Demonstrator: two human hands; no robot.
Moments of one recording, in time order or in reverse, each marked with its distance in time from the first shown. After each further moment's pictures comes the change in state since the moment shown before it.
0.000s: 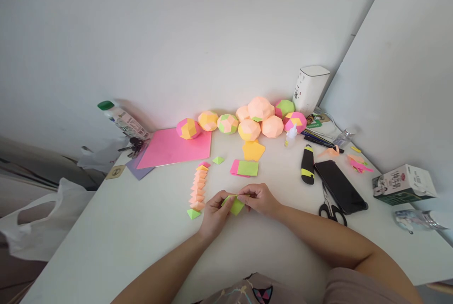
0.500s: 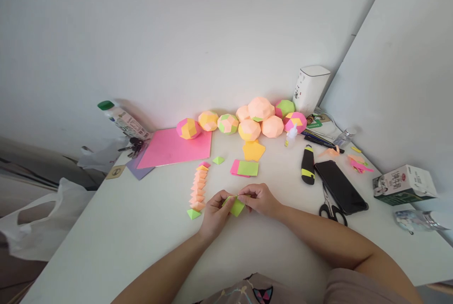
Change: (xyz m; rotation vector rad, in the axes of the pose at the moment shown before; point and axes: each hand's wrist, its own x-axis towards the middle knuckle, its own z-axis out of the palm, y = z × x) left_hand 0.000 -0.001 0.000 -0.067 -0.025 -0.057; right_hand 0.000 0.000 -0.001 0.013 -0.017 -0.002
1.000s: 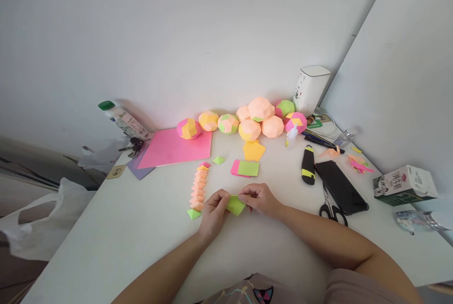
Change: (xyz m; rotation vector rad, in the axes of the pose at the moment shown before) left_hand 0.000 0.001 -0.002 -0.132 -0.009 -0.014; right_hand 0.001 -0.003 0.000 0.022 0.006 0.026
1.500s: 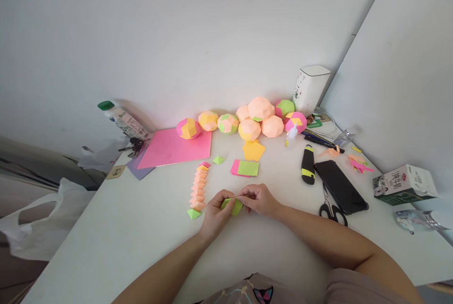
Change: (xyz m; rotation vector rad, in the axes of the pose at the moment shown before) left_hand -0.001 0.005 0.002 0.324 -0.012 0.075; right_hand -0.002 0.000 0.001 -0.056 -0.033 -0.006
